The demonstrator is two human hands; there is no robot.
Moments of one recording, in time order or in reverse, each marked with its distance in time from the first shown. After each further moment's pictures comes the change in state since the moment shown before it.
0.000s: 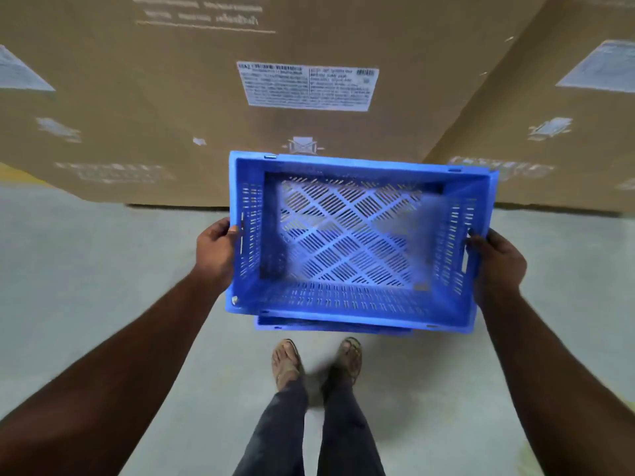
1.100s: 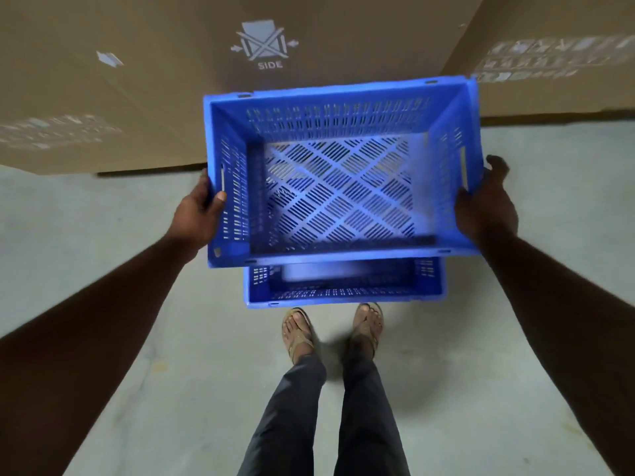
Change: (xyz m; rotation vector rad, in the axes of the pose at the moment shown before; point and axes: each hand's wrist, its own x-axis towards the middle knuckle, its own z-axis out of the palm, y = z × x) left_hand 0.121 -0.111 -0.016 0.750 -0.237 0.213; right_hand 0.057 0.119 0.044 -1.026 -0.109 -0.078
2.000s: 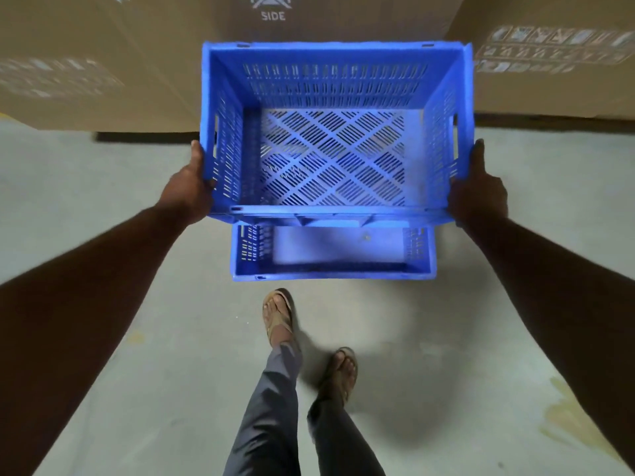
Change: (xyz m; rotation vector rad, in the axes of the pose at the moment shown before) left_hand -0.057 0.006 0.038 0.528 0.093 -0.082; right_hand -0.019 0.045 0.008 -0.233 0.004 -0.075
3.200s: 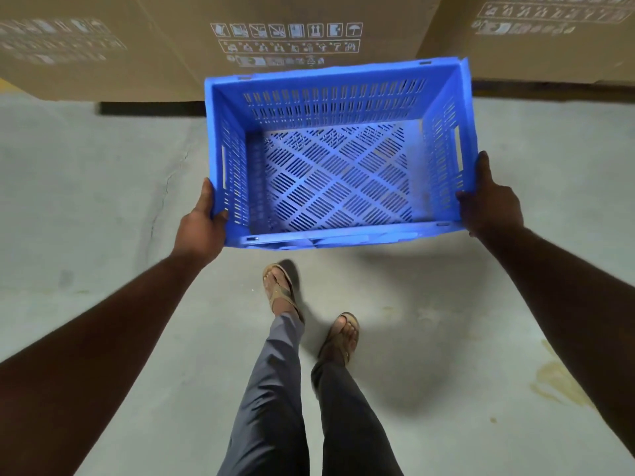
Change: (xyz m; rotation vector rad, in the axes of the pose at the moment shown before) left_hand -0.145 -0.038 0.056 -0.206 0.014 -0.093; right_hand -0.072 0.078 0.007 -0.059 -0.097 -0.052
